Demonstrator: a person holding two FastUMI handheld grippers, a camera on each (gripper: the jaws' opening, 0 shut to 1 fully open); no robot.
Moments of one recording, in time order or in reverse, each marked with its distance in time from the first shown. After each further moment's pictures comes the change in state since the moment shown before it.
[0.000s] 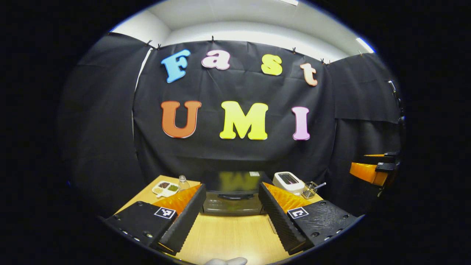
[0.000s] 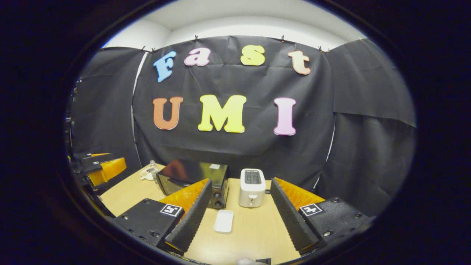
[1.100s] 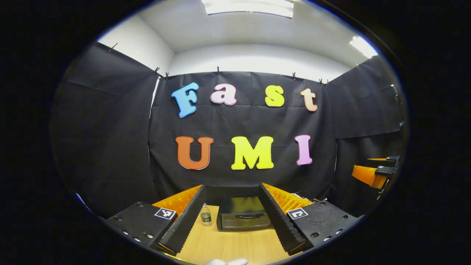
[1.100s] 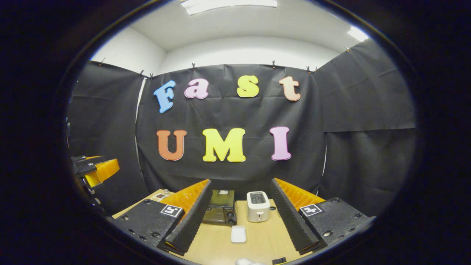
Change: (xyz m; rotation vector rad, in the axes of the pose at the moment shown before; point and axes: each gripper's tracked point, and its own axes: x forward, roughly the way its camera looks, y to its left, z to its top) left arm -0.074 0.030 0.092 0.040 -0.185 0.020; right arm -0.079 0.029 0.067 0.060 -0.172 -0.042
